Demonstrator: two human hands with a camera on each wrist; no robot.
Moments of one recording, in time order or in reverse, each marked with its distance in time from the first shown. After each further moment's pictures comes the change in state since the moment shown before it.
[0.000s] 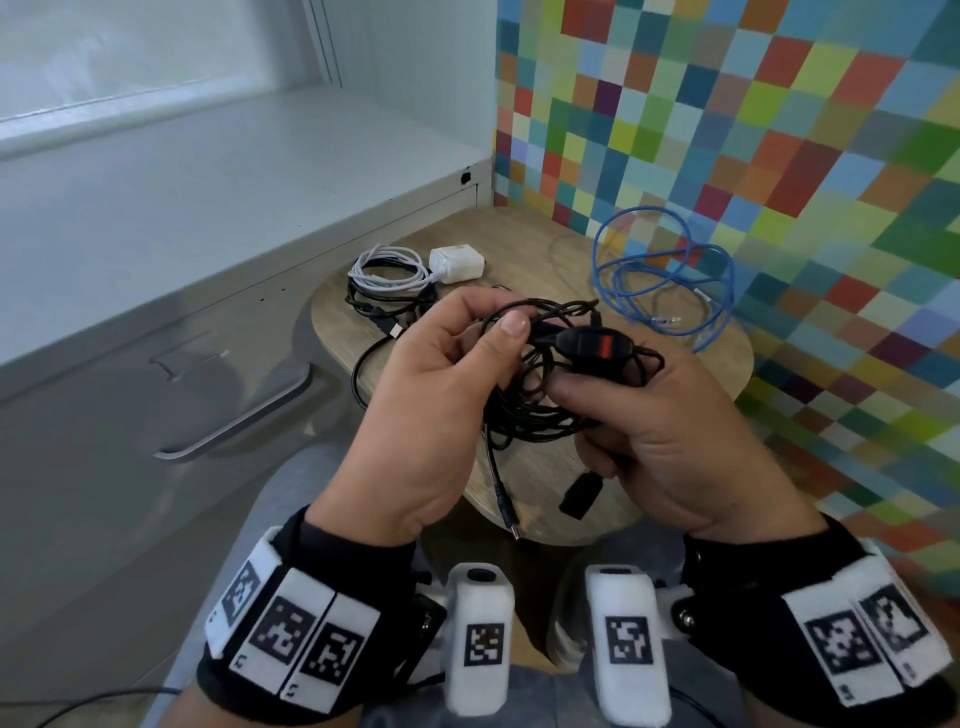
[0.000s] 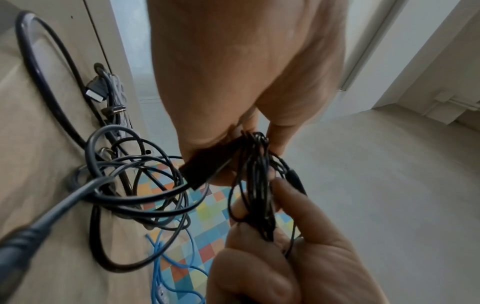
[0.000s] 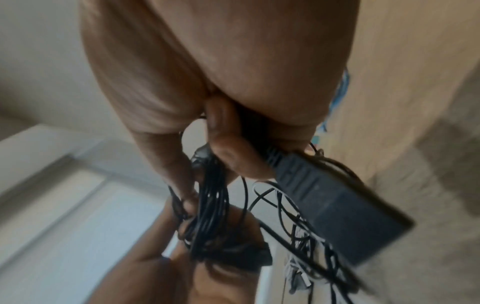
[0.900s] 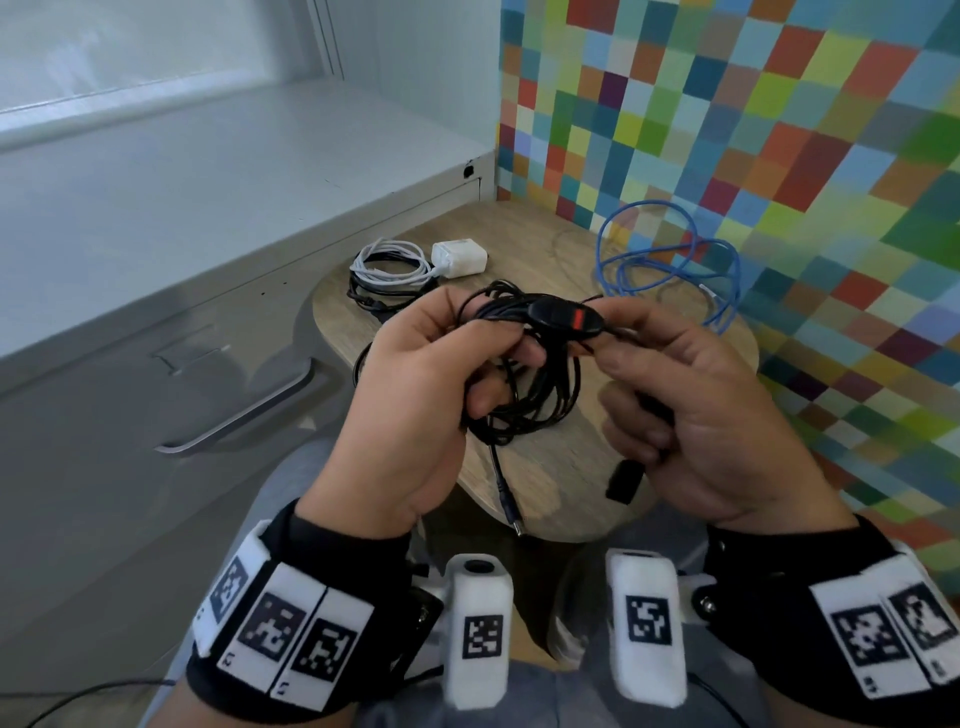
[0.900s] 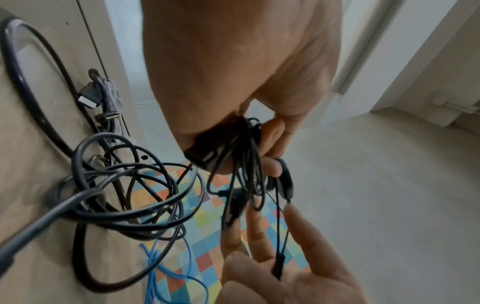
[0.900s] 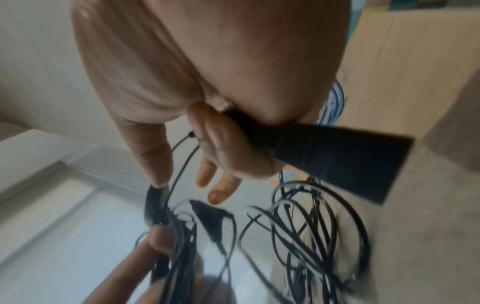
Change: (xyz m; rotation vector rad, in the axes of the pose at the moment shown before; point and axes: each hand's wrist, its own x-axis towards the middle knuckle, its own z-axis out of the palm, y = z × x) left_hand 0.002 0.008 -0.005 -0.014 0.096 -0.048; right_hand 0.003 0.002 -0.022 0.170 -0.015 0.002
